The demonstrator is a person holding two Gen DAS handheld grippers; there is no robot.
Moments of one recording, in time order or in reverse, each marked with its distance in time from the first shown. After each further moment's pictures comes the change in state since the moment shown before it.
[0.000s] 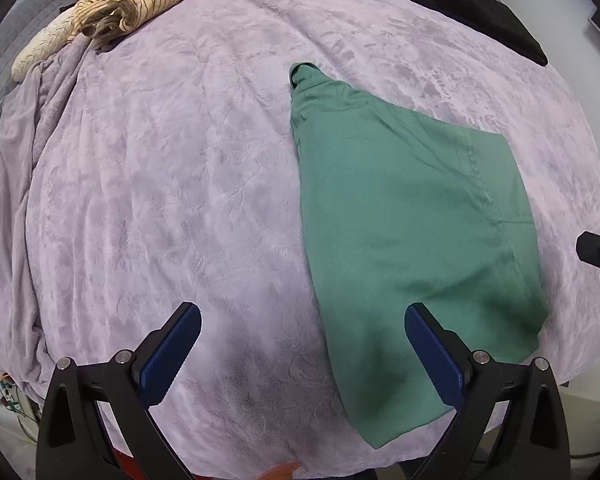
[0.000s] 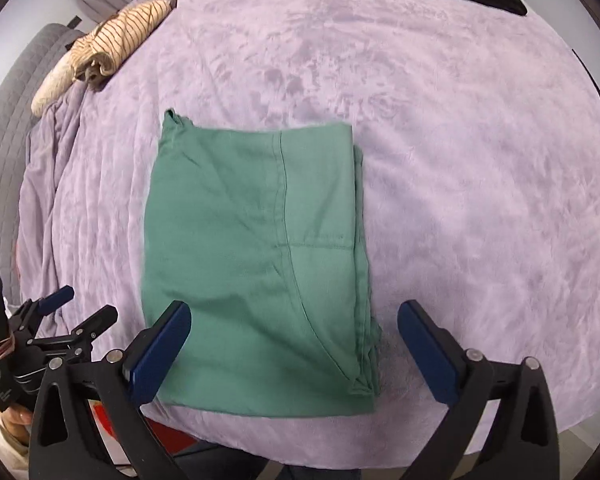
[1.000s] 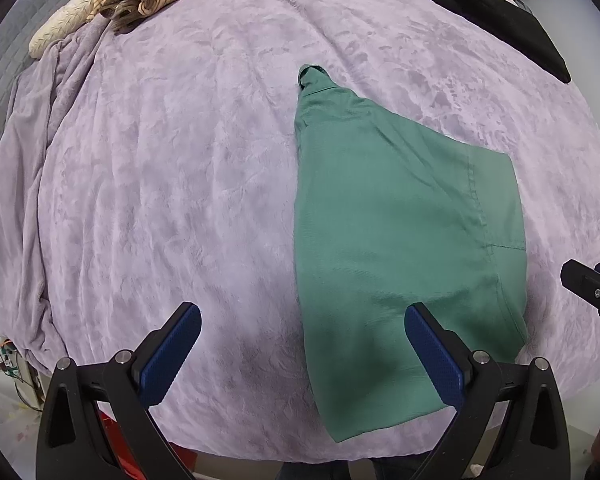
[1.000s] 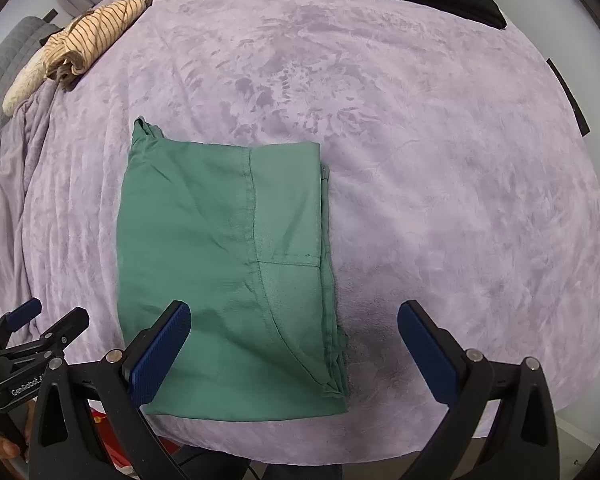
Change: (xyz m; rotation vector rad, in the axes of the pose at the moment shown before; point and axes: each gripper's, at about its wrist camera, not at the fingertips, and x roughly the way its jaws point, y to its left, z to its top) left arm -0.012 -0.018 0.014 -0.077 0.067 0.039; right arm -0.006 0.005 0.016 0.005 0.021 -0.149
